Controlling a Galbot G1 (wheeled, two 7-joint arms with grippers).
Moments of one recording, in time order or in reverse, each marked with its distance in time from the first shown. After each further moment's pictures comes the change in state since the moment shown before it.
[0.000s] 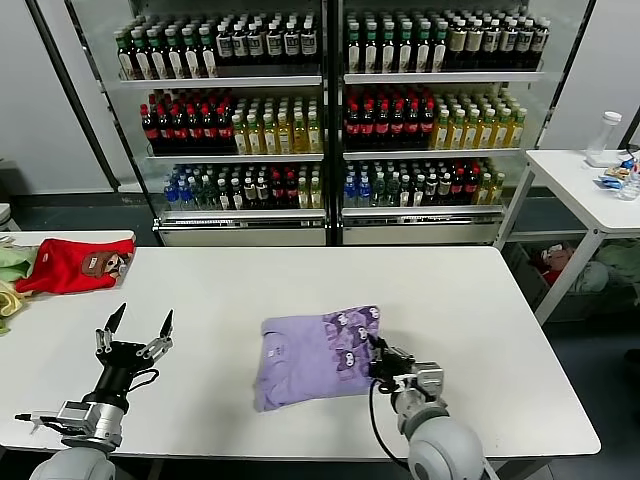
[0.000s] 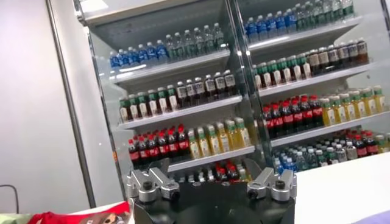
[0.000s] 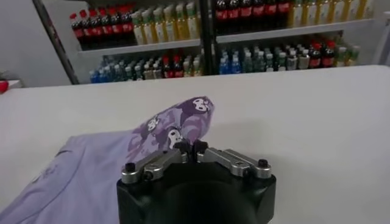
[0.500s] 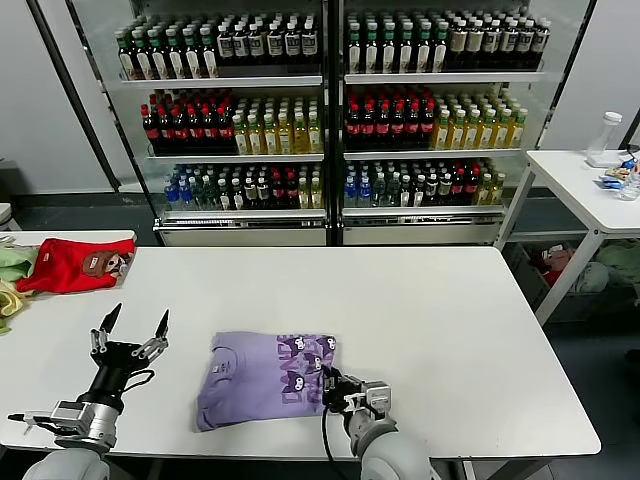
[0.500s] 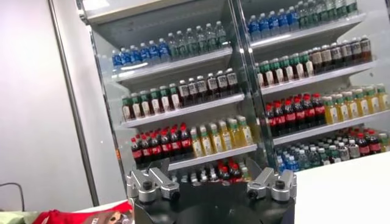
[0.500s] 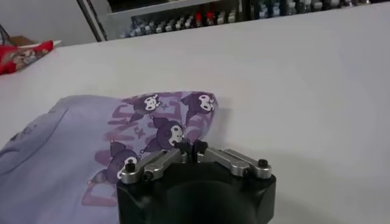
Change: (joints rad) left arm 0.016 0.017 -0.027 -0.013 -0.017 0.021 -0.004; right arm 0.066 0.068 -0.184 -0.105 0.040 -0.020 0.048
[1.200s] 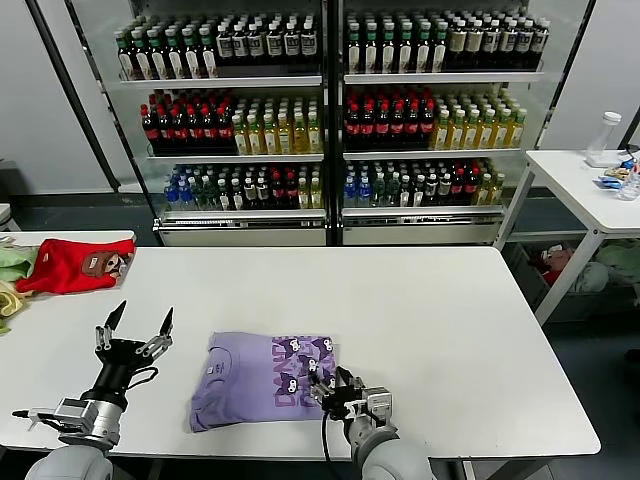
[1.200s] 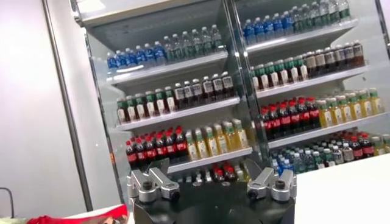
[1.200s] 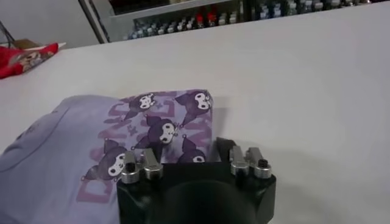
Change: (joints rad) left arm -0.012 -0.004 0.014 -0.001 -0.001 -0.001 0.008; right arm -0.027 0.001 -0.030 0.000 0.023 0.002 0.010
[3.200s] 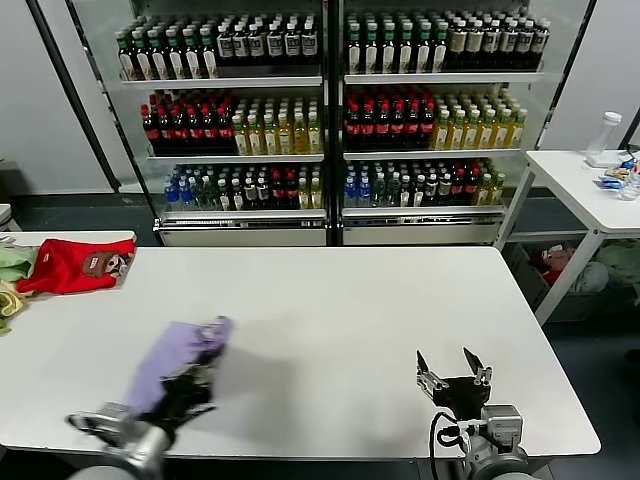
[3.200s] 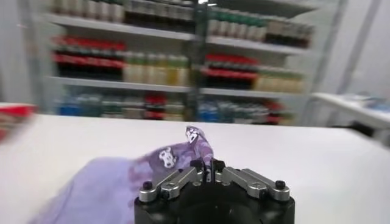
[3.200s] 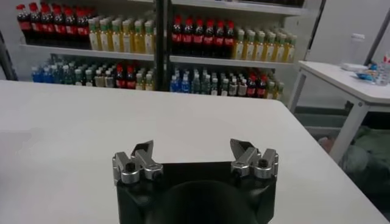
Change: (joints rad) left arm 0.056 -0.048 0.258 -0.236 -0.232 0.410 -0.047; right arm -0.361 -0.104 0.450 0.377 -0.266 -0.001 -0.095
